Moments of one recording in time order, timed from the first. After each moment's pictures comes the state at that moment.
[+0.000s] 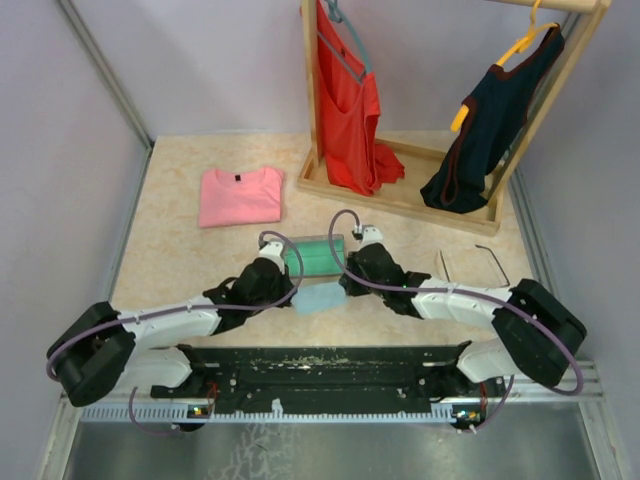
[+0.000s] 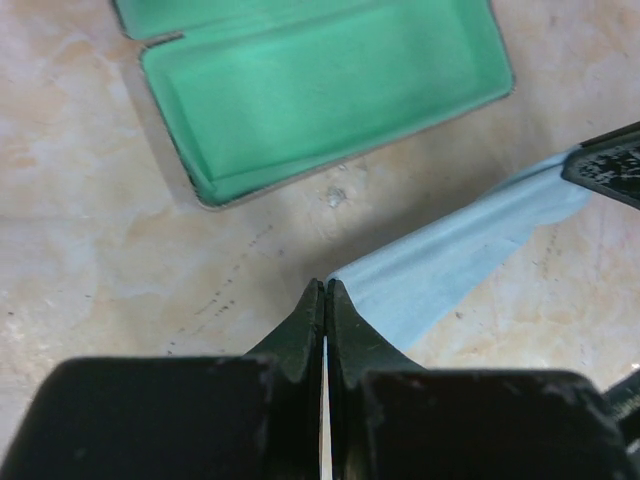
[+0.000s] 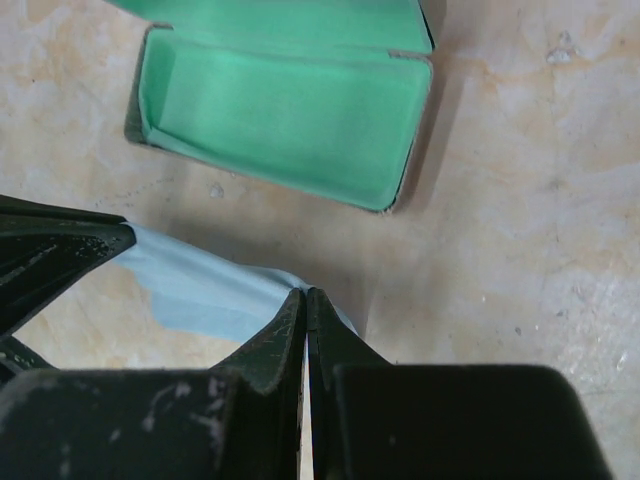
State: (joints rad) left arm -0.86 1.21 0.41 0.16 -0.20 -0.55; right arm 0.84 1.33 0.55 0.11 0.12 0.60
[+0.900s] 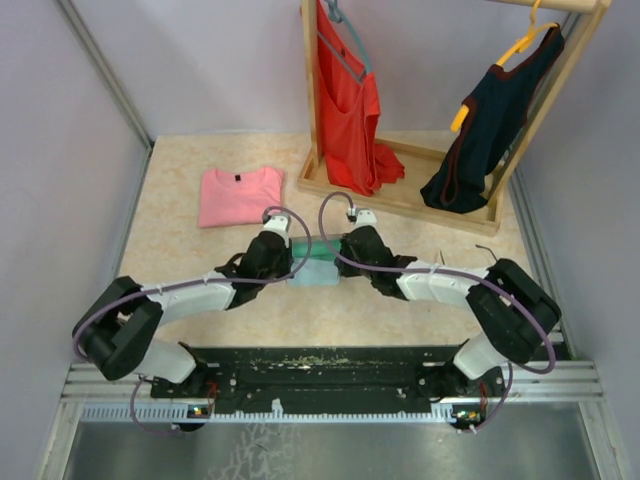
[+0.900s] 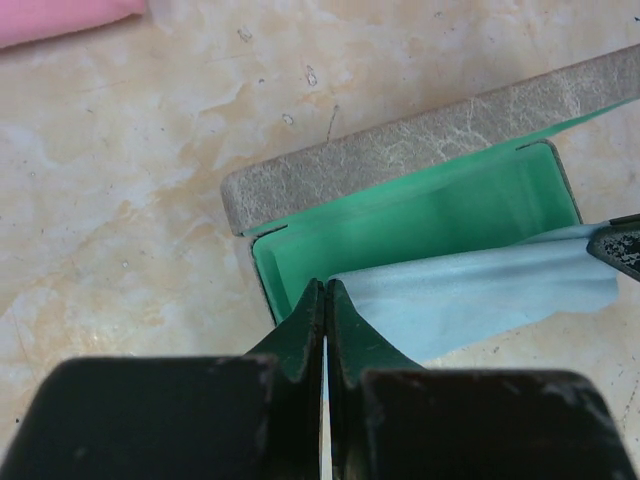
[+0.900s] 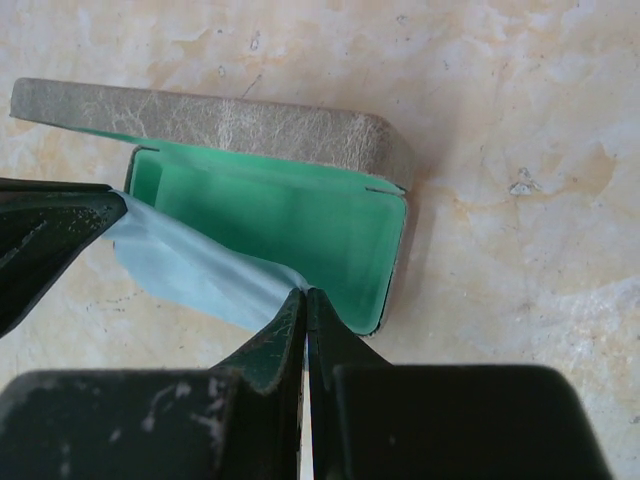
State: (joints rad) left arm -0.73 1.41 0.58 0.22 -0.30 -0.38; right arm 0.78 1.50 0.70 0.17 0.16 0.57
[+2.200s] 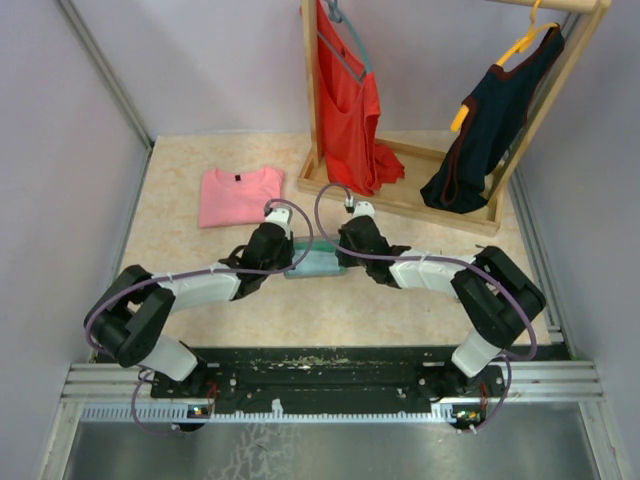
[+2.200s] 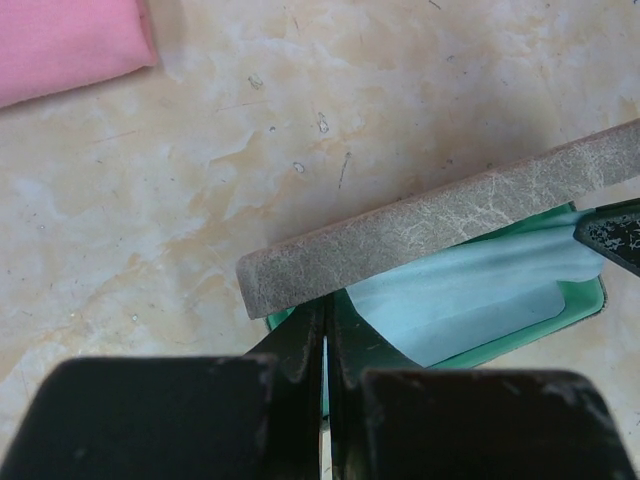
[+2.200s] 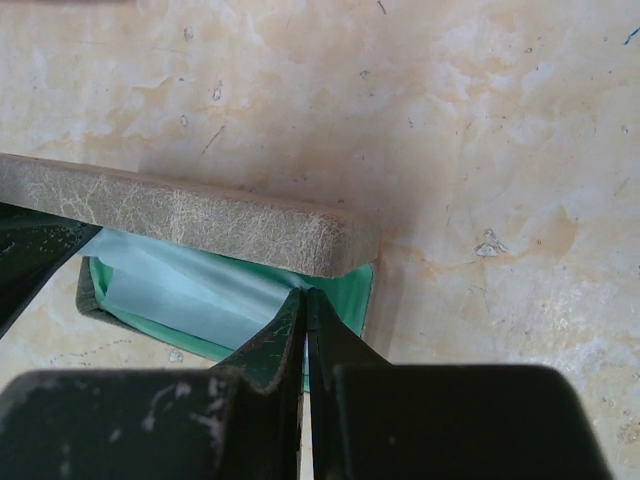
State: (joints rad) left arm -0.68 1.51 0.64 0.27 -0.27 -0.34; right arm 0.73 1.61 0.79 0.17 0.16 0.52
